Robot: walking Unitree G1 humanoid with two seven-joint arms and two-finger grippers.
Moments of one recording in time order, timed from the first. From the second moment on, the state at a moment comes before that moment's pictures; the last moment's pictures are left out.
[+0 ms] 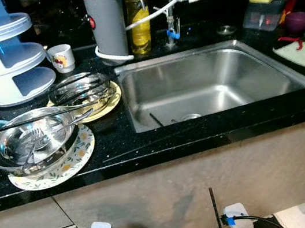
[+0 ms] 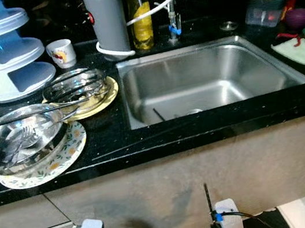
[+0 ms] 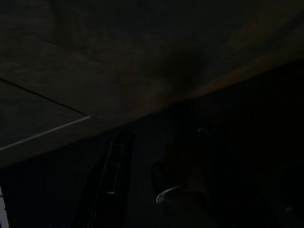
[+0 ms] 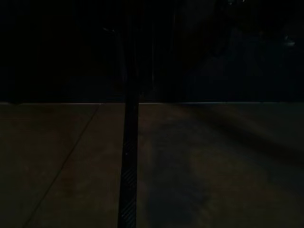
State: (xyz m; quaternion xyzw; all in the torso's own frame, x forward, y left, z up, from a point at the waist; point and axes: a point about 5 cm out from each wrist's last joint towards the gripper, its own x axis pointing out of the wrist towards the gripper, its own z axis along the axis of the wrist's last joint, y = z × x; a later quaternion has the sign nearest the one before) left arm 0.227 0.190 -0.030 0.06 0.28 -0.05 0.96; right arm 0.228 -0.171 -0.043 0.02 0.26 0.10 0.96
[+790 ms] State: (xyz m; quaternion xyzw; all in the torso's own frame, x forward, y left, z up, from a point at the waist) left arm 0.231 0.186 -0.026 0.00 0.26 -0.03 0.97; right arm 0.229 -0.178 -0.040 0.00 0.26 0.10 0.96
